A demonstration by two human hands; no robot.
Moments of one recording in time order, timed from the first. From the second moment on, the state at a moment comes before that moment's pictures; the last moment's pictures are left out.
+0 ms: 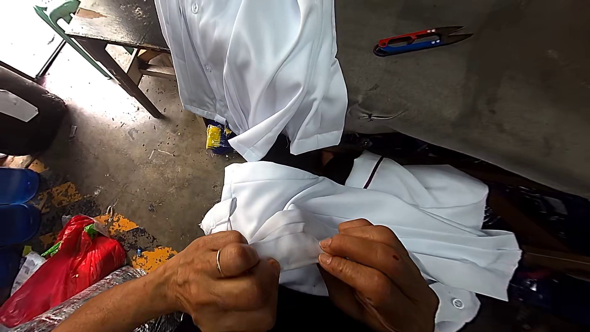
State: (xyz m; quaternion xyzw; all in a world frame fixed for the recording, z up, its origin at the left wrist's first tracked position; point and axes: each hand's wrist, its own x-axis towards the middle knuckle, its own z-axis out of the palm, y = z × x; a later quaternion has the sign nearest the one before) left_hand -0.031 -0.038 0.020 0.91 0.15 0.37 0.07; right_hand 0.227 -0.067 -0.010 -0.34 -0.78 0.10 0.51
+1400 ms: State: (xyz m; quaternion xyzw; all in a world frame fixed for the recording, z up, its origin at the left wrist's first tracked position) left_hand -0.009 -0.006 -0.014 0.51 0.31 0.33 0.73; right_hand 0.198 -0.068 0.030 -0.25 -0.74 0.49 0.39
